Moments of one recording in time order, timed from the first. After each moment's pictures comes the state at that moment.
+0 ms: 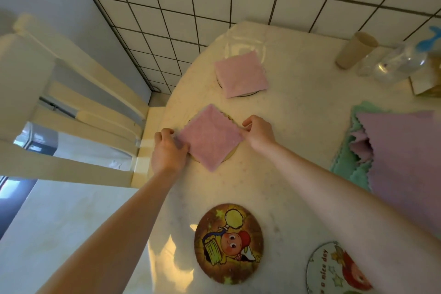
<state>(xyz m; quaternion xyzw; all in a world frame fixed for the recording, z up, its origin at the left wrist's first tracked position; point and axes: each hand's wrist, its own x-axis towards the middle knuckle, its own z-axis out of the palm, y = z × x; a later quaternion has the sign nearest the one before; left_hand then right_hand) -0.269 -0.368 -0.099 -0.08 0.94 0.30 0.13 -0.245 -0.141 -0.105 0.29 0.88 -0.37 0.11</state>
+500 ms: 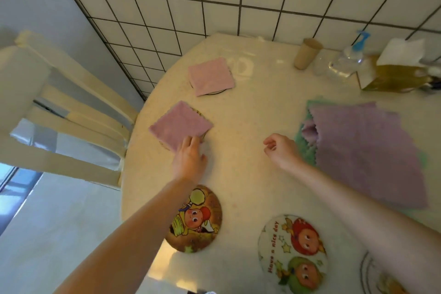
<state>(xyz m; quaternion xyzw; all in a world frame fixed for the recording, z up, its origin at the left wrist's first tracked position) -0.155 -0.274 -0.070 0.15 0.95 0.24 0.10 -0.094 -0.031 -0.082 0.27 0.89 -0.35 0.07</state>
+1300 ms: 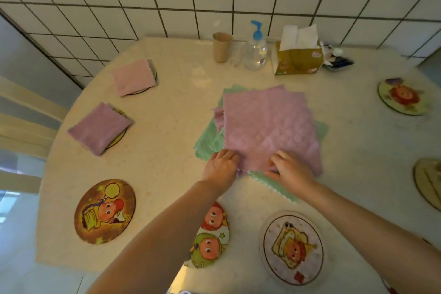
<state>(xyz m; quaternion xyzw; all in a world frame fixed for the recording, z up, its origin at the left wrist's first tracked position) 0.011 -0.019 -0.086 0.44 0.88 0.09 0.17 0.122 0.167 -0.084 0.13 0.98 -0.14 0.12</state>
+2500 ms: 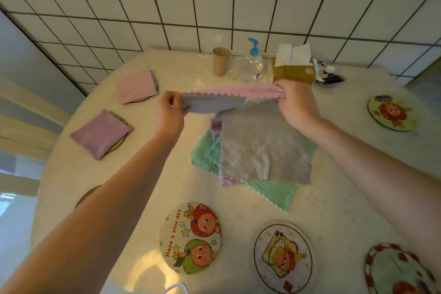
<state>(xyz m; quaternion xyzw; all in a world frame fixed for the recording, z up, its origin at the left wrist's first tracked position) -0.093 -0.033 0.032 0.03 0.75 0.65 0.05 0.014 0.215 0.056 0.20 0.95 -0.21 -0.15</state>
